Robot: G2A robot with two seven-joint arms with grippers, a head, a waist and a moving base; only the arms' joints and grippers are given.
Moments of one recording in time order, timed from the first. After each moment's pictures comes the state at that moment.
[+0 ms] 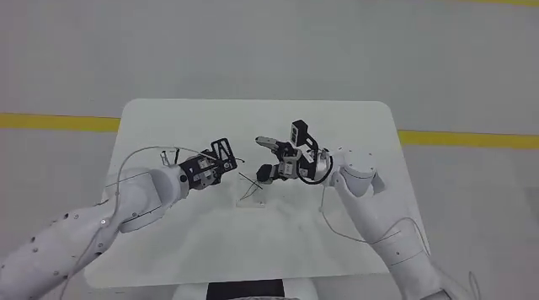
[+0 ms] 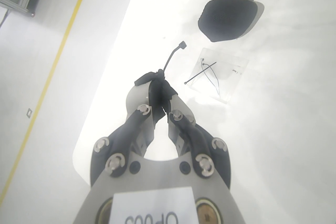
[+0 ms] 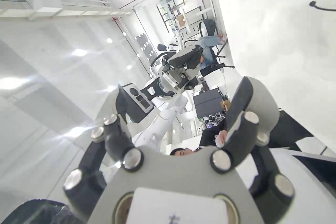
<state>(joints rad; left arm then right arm) 1.25 -0.78 -0.84 -2.00 1.28 -0.28 -0.50 -1.24 -1.15 1.10 -1.52 0.54 0.34 0.92</state>
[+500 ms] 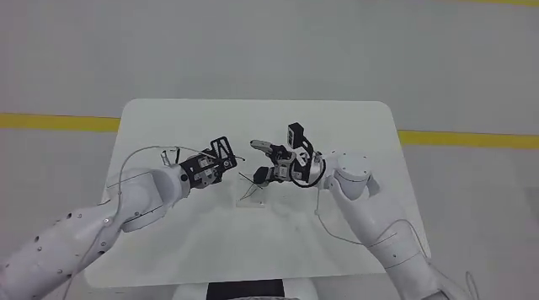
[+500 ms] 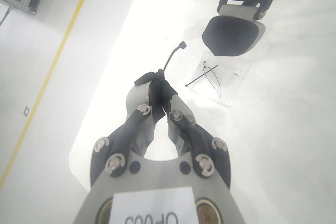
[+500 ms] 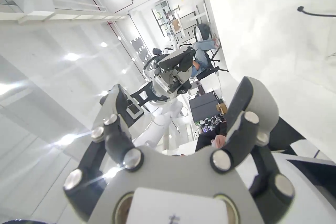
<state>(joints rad) 1.25 -0.79 -0.84 -1.98 1.28 -0.26 -0.48 -1.24 -1.16 1.07 -1.53 0.51 0.34 0.86</state>
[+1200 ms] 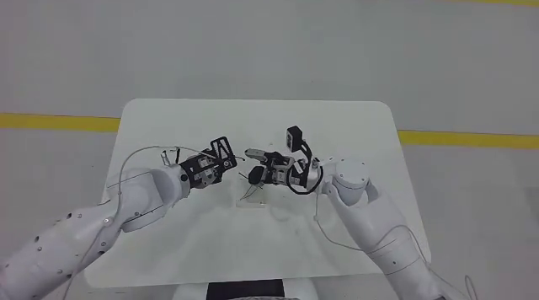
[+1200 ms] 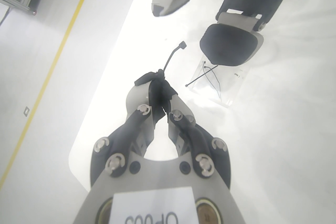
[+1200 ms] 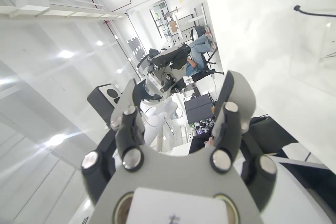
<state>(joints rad) 1.25 -0.79 -0.84 -1.98 1.28 -0.26 -0.48 -1.28 -1.15 1.06 -1.56 0.48 0.29 0.83</state>
